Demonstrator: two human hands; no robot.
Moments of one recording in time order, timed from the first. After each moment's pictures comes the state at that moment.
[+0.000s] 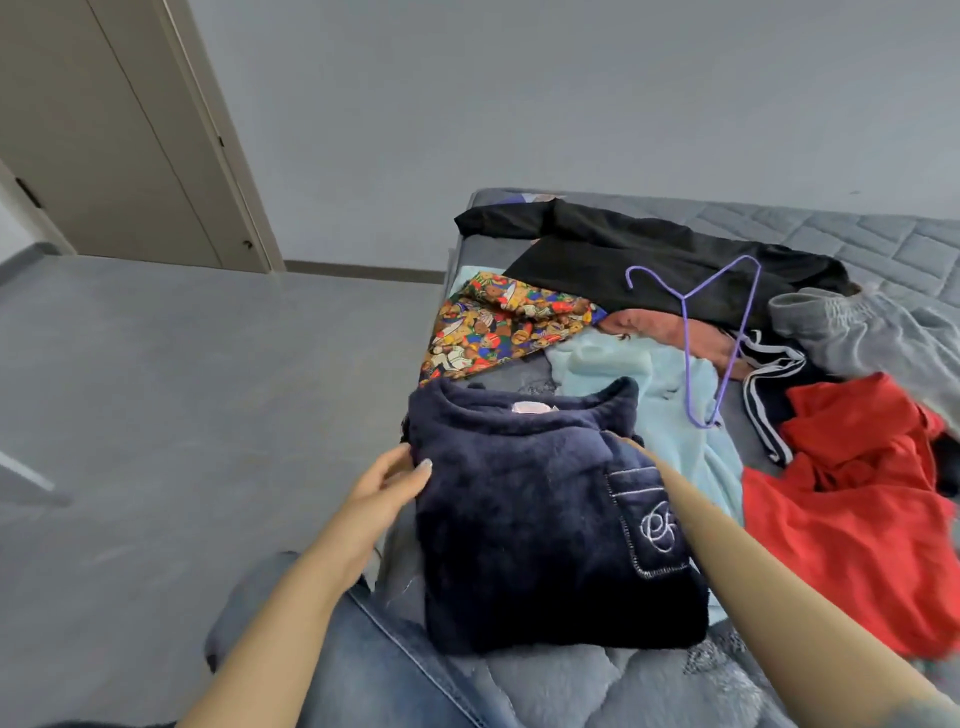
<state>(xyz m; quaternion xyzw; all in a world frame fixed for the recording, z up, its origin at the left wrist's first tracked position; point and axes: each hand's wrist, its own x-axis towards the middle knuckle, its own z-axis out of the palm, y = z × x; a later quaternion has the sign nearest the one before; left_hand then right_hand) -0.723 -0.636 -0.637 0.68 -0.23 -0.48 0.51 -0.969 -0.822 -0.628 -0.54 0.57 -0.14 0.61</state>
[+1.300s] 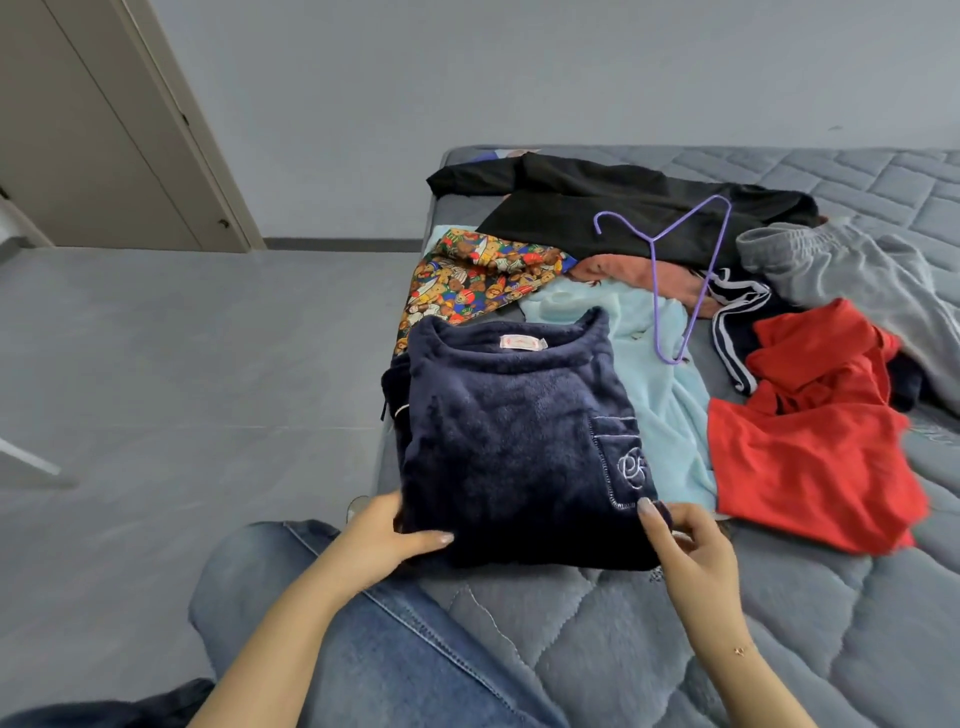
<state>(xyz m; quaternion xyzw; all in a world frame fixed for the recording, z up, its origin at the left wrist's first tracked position) -0.765 -0.584 -0.661 0.71 -0.40 -0.49 0.30 -1.066 -0.687 -0.699 -0.55 0.56 -0.42 0.46</state>
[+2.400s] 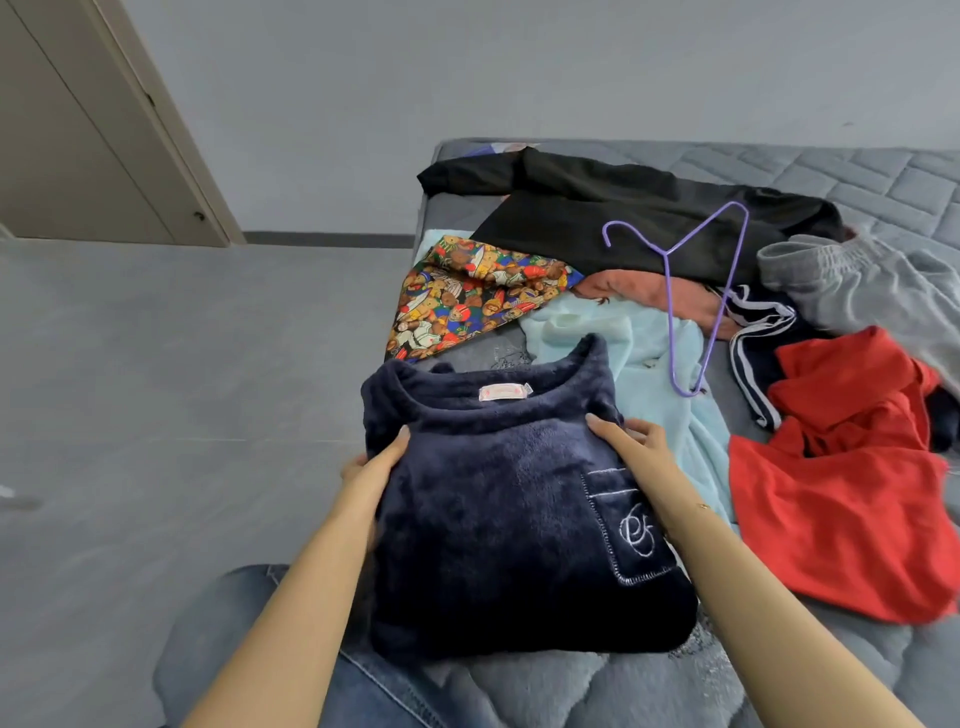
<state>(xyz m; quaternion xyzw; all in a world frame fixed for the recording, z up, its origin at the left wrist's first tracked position) -0.723 -0.701 -0.682 0.71 0.01 -0.51 0.48 -0.980 -0.827 -0.668 -0.44 0.59 -0.27 0.62</state>
